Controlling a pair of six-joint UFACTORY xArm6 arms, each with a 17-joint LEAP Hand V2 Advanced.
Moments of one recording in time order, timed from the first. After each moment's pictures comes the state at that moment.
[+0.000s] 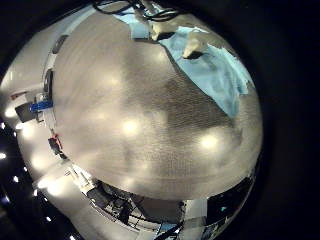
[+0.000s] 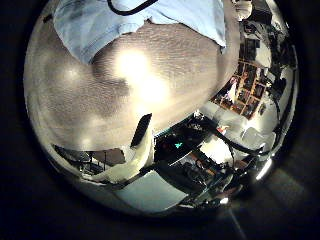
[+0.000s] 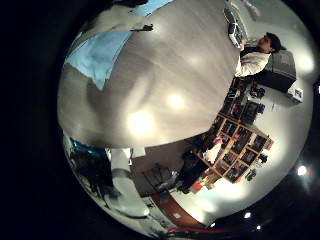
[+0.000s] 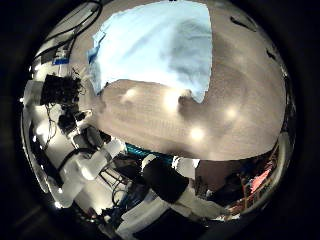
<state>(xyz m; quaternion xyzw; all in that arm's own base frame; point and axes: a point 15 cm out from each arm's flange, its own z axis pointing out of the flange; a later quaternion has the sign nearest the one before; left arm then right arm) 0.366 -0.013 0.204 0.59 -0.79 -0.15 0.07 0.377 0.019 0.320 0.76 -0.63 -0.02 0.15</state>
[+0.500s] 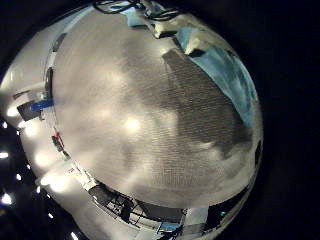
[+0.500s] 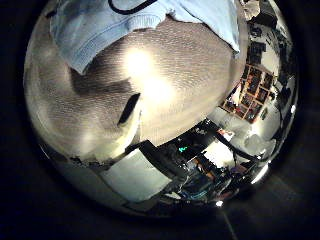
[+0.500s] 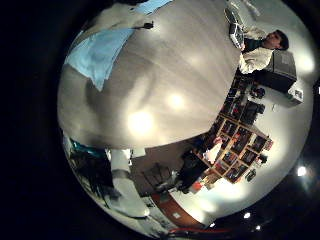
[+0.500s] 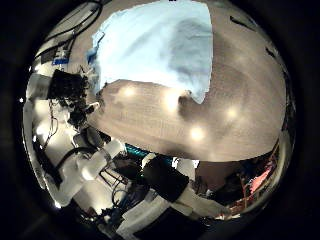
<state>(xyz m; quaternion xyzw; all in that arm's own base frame) 0.371 -0.011 0.177 0.60 -0.78 -0.17 0.07 0.375 0.018 0.317 0.76 -0.63 -0.02 0.15</state>
